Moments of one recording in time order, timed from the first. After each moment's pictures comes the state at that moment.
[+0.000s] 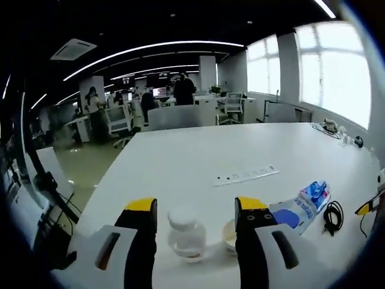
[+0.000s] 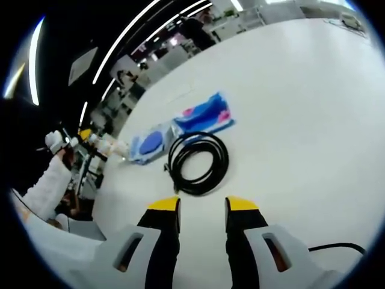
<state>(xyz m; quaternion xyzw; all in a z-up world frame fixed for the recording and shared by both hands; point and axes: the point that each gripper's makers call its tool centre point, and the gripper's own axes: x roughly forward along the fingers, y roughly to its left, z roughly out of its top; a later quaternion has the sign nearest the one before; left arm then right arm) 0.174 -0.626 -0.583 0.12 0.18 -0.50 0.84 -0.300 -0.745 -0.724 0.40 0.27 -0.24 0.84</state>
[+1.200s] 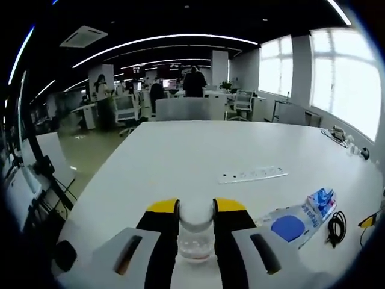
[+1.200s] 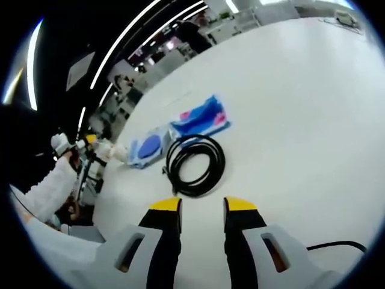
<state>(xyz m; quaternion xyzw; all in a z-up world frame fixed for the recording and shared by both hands) 0.175 -0.637 -0.600 0.10 0.20 -0.47 0.85 -0.306 -0.750 -0.725 0.41 0.26 -0.25 0.84</state>
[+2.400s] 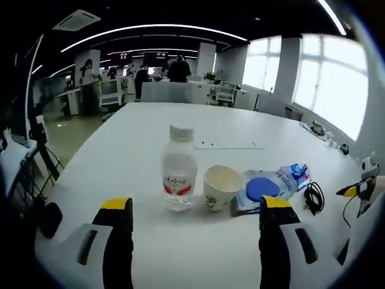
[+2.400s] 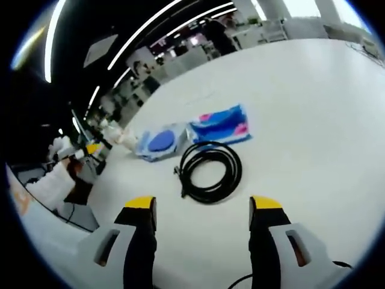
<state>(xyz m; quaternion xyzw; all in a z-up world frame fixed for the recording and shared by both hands) 0.108 -0.556 -0.655 0.09 0.26 -0.53 0.80 -0.288 -0.746 -0.708 0.34 0.27 -0.20 0.88</state>
